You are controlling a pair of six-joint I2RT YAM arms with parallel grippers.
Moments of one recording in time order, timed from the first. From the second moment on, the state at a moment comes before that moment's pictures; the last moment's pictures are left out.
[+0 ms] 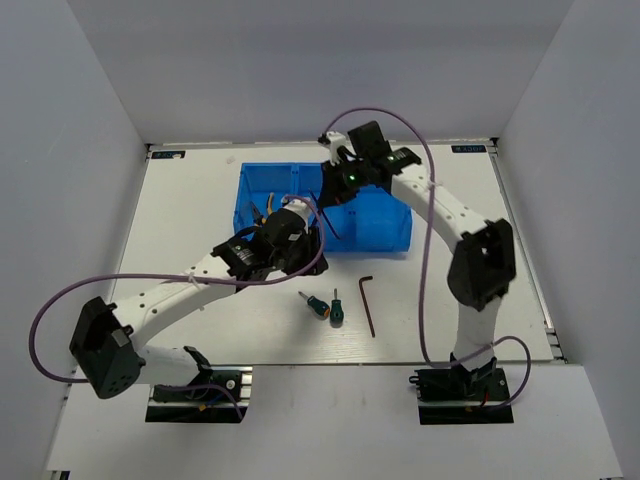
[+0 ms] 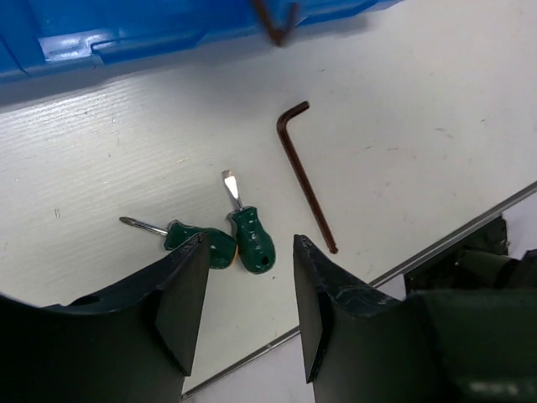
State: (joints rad) left arm -0.83 1.31 1.02 -0.44 -0.05 -0.65; right arm 0.57 1.89 1.76 -0.68 -0.55 0.03
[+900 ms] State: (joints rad) left arm -1.04 1.80 1.26 -0.42 -0.07 -0.76; right arm 0.47 2.11 1.91 -0.64 -0.42 0.03
